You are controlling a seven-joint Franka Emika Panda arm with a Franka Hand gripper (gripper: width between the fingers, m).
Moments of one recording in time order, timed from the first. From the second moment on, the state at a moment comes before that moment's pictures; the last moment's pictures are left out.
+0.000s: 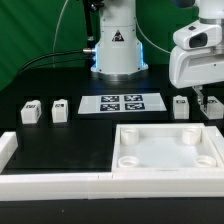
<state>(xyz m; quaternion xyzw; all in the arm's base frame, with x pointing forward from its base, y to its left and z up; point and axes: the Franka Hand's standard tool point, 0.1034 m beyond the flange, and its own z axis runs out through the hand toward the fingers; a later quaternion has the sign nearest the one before) 0.429 0.196 0.048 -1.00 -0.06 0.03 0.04</state>
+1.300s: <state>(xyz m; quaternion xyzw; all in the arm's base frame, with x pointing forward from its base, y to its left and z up) 0.391 0.202 0.033 -0.90 -0.07 0.44 -0.02</state>
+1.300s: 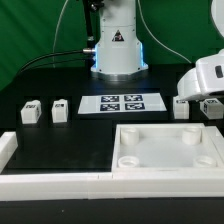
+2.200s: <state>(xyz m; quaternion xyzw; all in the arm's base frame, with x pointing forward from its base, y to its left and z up) 0.391 0.199 0.008 -0.90 -0.07 0.43 -0.02</state>
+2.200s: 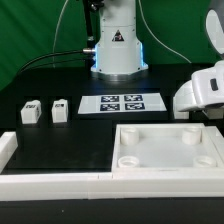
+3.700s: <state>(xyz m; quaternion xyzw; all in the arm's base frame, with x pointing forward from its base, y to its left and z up) 0.399 0.188 0.050 -0.90 -0.06 0.43 -0.02</state>
